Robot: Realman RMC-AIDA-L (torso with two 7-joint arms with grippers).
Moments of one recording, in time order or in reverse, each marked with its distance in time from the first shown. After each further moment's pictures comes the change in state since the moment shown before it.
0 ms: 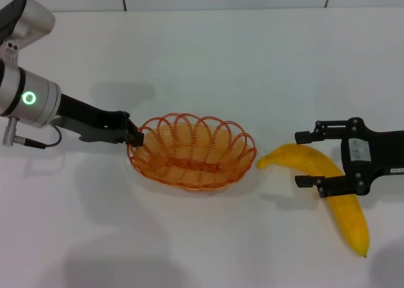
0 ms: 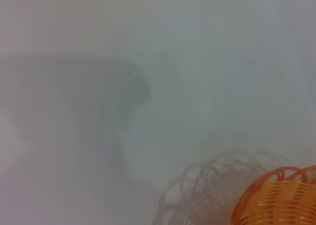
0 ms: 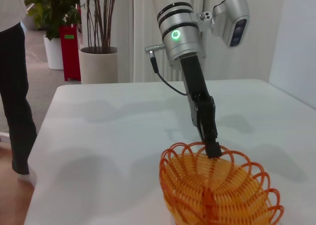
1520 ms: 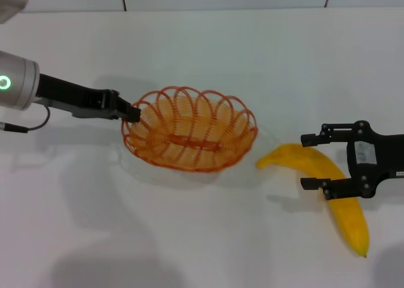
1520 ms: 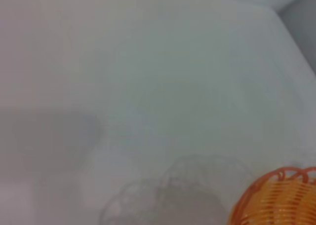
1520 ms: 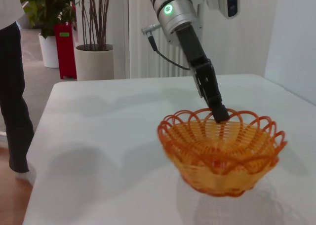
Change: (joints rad) left arm 0.052 0.024 -0.011 0.105 -0.137 0.096 0.127; right arm -0.015 -0.008 0.002 0.000 -0.002 0.001 0.001
